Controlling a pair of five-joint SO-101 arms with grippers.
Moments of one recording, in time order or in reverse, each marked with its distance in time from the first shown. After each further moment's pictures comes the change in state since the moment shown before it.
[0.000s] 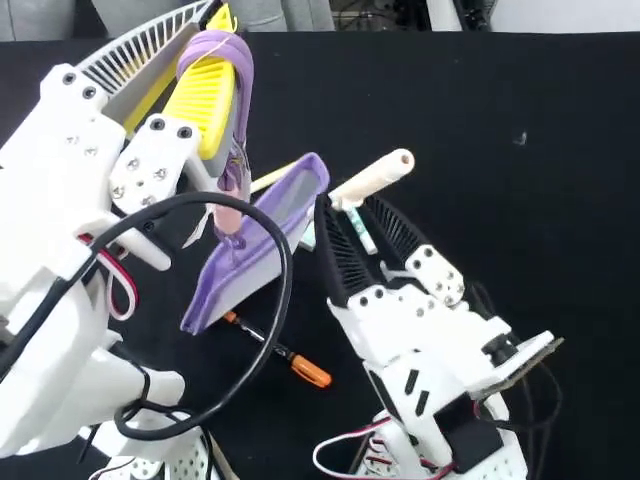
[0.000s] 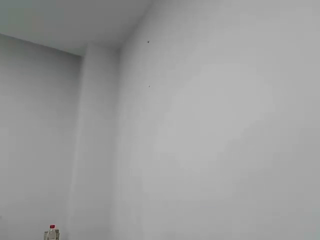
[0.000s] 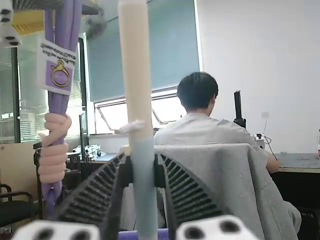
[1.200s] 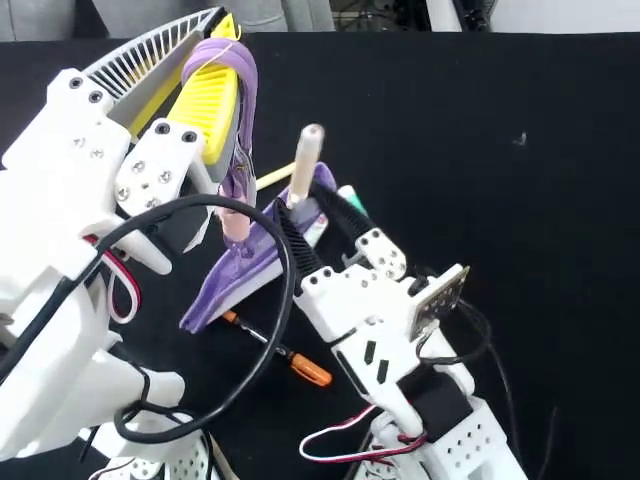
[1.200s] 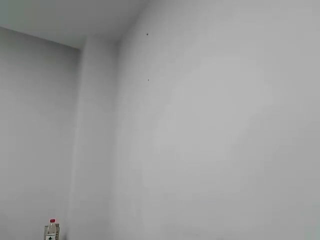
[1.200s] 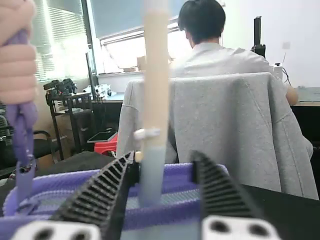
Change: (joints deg) left arm 0.0 0.0 0.0 1.8 0.0; right arm -3.8 11.5 7.3 -2.7 -0.1
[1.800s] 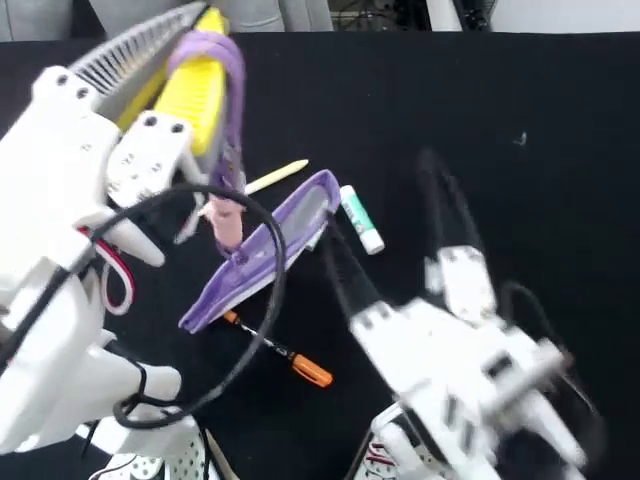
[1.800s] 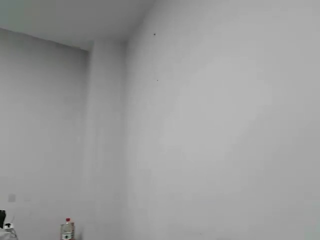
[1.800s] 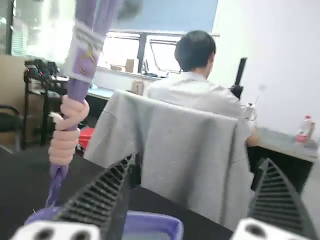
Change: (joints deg) left arm -4.2 0.0 0.0 0.1 0.0; right arm 1.4 -0.4 -36.9 35.9 17.3
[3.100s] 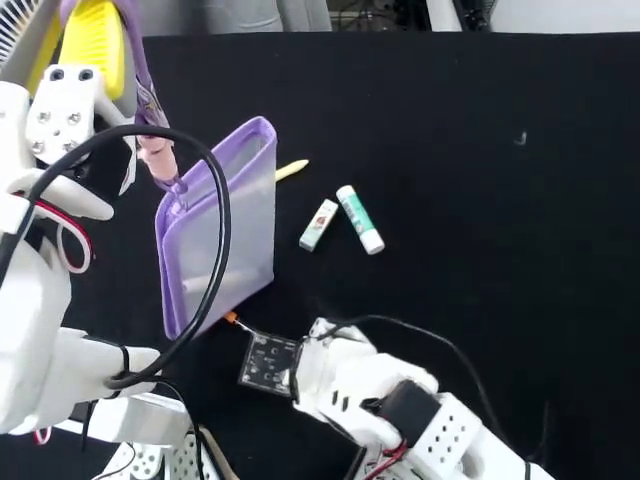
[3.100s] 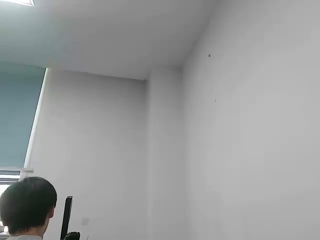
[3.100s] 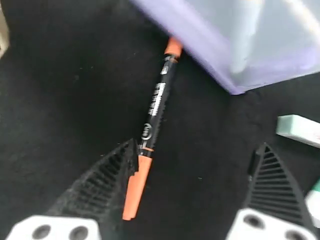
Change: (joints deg) left arm -13.5 0.0 0.0 -6.5 0.4; right arm -17.8 0.8 47.0 15.2 18.1
